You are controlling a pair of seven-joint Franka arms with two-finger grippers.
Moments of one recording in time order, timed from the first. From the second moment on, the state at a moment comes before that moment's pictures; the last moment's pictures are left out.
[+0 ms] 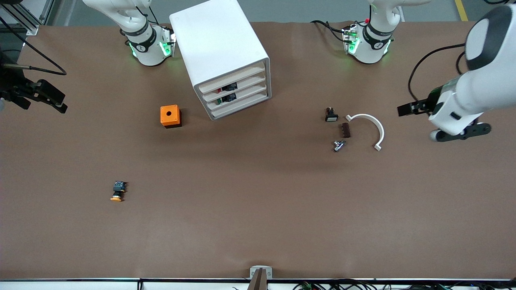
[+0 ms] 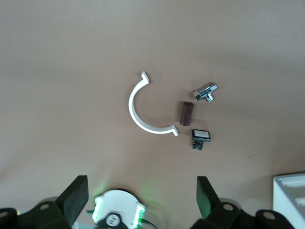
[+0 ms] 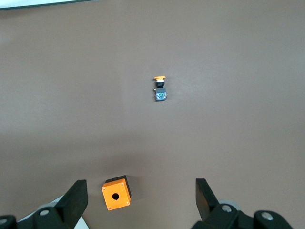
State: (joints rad) left arm -0.02 0.17 -0.17 -1.58 0.00 1.42 -0.40; right arm -0.02 -0.04 0.05 -1.56 -0.03 1.60 0.15
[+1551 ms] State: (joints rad) left arm -0.47 0.70 -0.17 -1.50 -0.60 1.42 -2.02; right arm -0.02 0.20 0.06 -1.58 0.12 1.67 0.24
